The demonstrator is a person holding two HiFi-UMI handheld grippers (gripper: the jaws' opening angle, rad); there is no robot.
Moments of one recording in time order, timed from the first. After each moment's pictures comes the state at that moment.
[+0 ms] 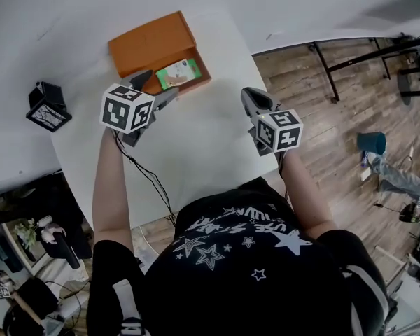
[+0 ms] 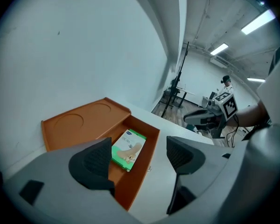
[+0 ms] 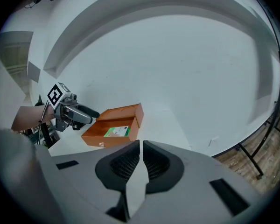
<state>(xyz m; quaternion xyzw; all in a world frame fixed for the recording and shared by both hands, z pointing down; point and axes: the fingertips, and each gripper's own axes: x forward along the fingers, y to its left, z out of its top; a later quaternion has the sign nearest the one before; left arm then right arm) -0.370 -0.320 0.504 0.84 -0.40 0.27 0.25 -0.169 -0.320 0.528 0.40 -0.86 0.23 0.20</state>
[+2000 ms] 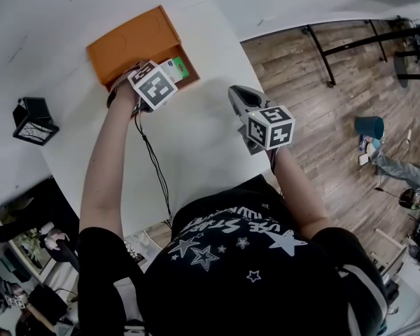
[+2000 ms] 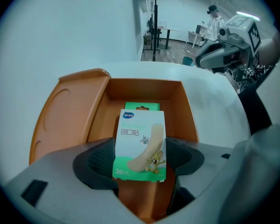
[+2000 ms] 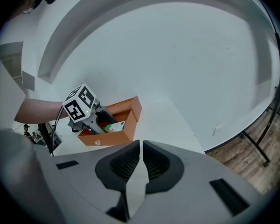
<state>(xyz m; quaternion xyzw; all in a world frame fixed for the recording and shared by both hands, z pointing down) -0.344 -0.368 0.622 0.76 -0.25 0.59 0.14 -0.168 -0.338 0.567 0.39 -0.85 0.28 0.20</state>
